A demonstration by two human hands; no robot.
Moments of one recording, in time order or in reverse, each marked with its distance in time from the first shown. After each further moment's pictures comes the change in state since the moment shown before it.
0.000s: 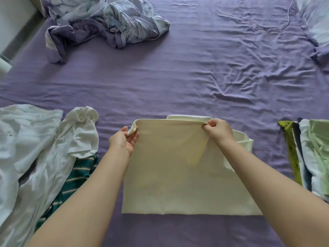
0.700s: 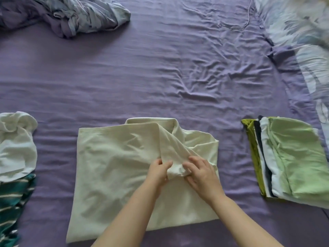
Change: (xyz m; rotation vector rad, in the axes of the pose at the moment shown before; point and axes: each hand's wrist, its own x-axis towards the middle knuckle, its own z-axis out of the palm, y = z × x) left_hand -0.062 -0.192 0.058 0.762 -0.458 -0.228; right_hand -0.064 0.138 -0.014 -0.502 -0.071 -0.490
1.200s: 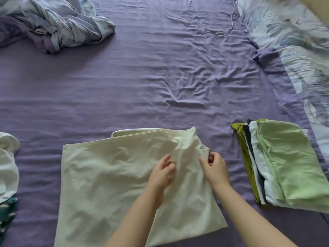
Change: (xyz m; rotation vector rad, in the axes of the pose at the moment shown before) left_hand 0.007 0.010 0.038 -0.052 -0.108 0.125; right_hand 0.037 0.058 -0.018 0.525 0.251 0.757
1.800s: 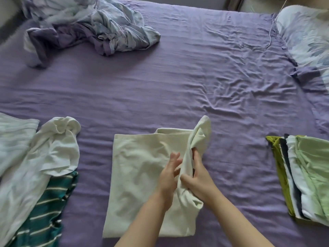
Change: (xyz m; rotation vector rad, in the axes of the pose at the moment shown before) left_hand -0.065 0.028 -0.085 -0.145 -0.061 0.144; right_hand -0.127 -0.113 0.061 0.281 -0.615 -0.326
